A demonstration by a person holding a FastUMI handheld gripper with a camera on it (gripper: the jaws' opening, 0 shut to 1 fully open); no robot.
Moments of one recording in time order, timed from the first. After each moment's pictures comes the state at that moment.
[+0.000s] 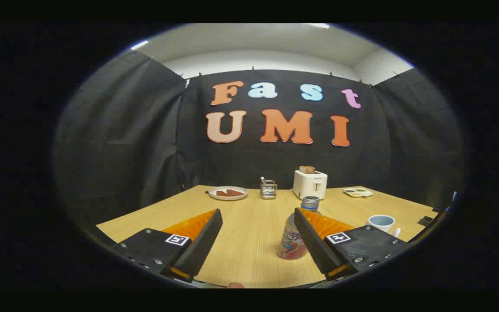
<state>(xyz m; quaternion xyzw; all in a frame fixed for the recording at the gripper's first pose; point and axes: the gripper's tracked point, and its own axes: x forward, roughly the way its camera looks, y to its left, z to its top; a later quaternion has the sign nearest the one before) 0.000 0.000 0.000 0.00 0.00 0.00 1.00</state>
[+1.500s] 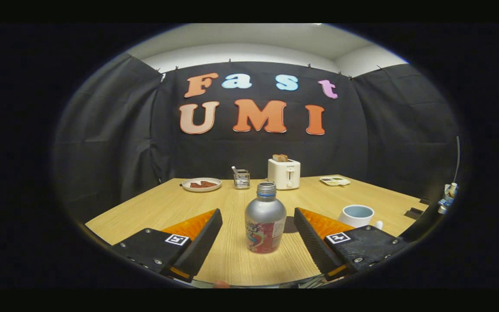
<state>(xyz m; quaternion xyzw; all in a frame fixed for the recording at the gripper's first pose) 0.003 -0.063 -0.030 0.03 0.05 -0.07 1.00</state>
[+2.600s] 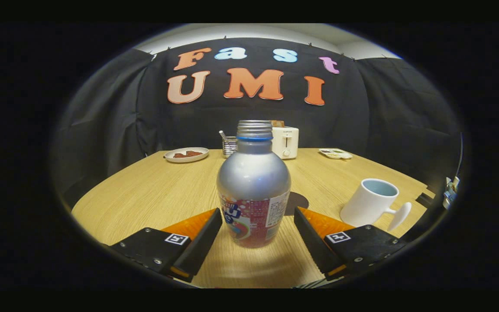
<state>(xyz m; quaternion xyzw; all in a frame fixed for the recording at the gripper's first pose) 0.046 -0.075 -0.111 0.03 0.15 -0.09 0.98</state>
